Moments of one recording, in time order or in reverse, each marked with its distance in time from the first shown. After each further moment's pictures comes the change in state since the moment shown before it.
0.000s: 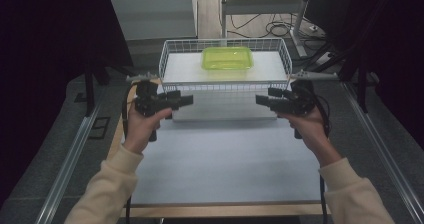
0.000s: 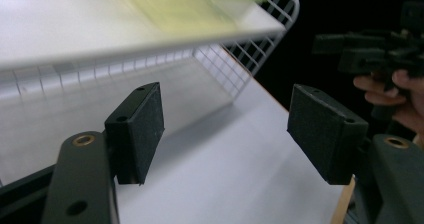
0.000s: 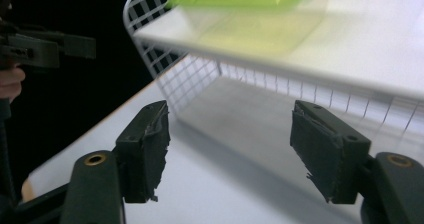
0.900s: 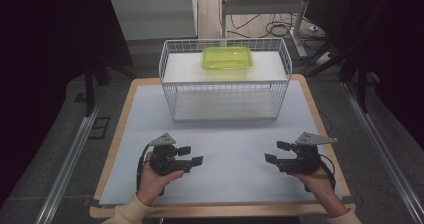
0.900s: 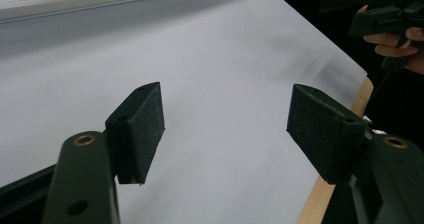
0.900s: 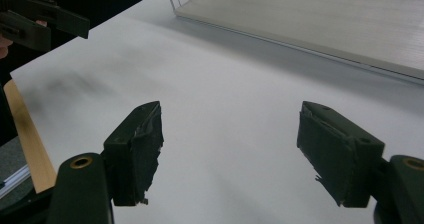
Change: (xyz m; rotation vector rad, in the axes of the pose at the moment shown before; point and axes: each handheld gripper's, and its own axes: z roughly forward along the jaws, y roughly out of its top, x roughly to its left) left arm -0.009 -0.133 0.031 0.155 0.000 0.024; right arm -0.001 -0.150 -0.021 0.094 -0.006 -0.054
